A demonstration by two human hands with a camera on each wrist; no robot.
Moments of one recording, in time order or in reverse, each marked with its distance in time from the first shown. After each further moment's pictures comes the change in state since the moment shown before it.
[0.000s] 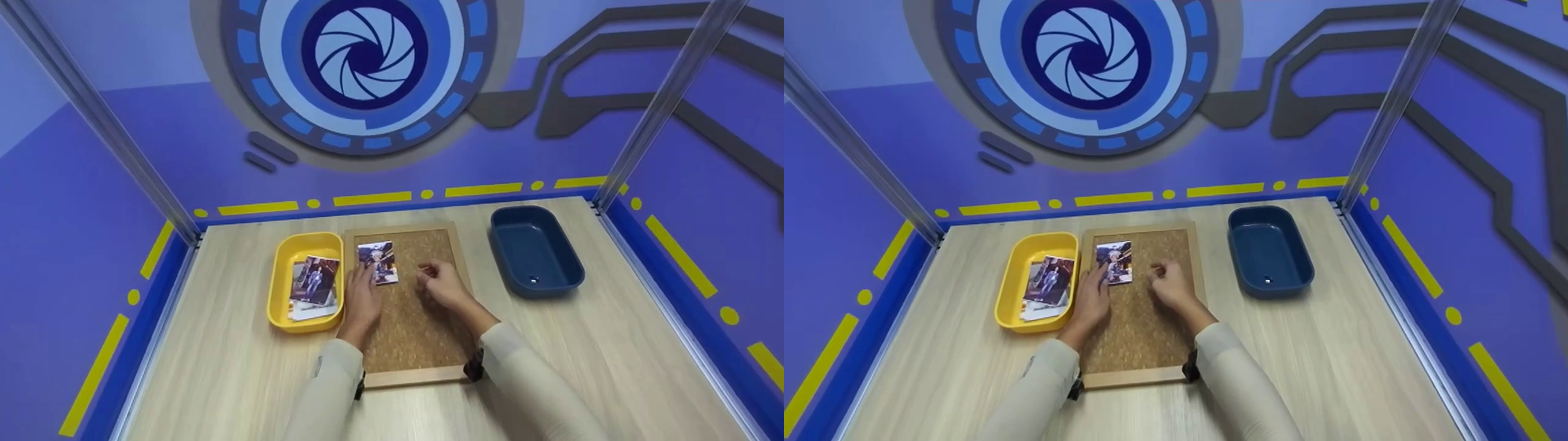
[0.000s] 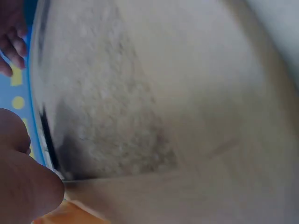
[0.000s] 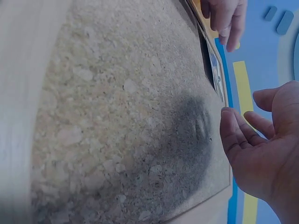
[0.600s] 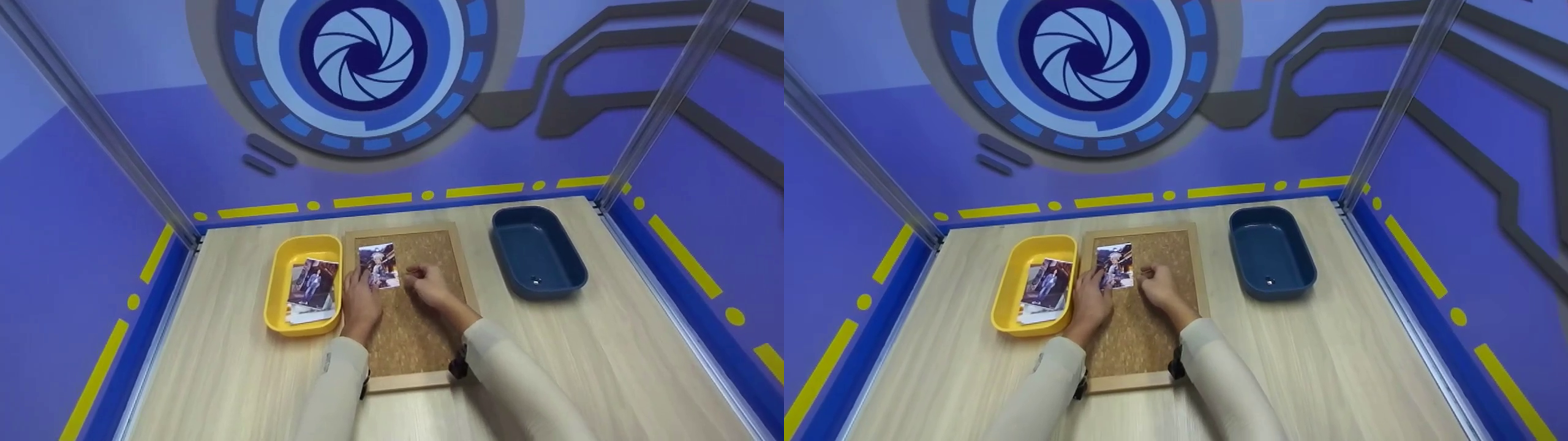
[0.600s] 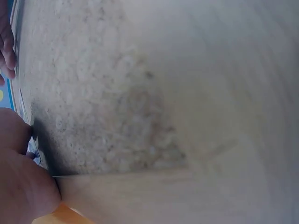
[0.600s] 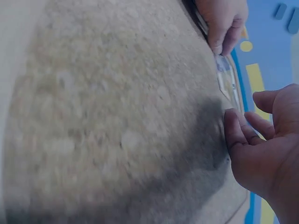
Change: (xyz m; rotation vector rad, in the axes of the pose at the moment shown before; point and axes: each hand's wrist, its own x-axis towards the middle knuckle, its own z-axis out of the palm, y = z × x) left_hand 0.010 -0.012 0.009 0.155 -0.039 -0.144; right_hand 0.025 0.005 0.032 0.080 0.050 -0.047
